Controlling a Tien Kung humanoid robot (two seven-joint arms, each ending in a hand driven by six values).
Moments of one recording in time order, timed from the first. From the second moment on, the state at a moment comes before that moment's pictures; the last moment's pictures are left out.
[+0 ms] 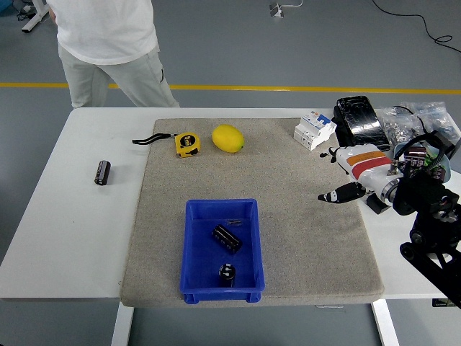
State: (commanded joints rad) left arm -0.22 0.16 -0.50 -0.28 1.22 0.05 0.27; right arm 0.61 -0.40 0.80 1.19 -2.14 -0.02 -0.19
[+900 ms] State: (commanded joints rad) left arm -0.23 0.14 -0.49 -0.29 1.26 0.05 0.27; right arm 0.19 -0.37 1.12 1.34 -1.14 -0.12 0.22
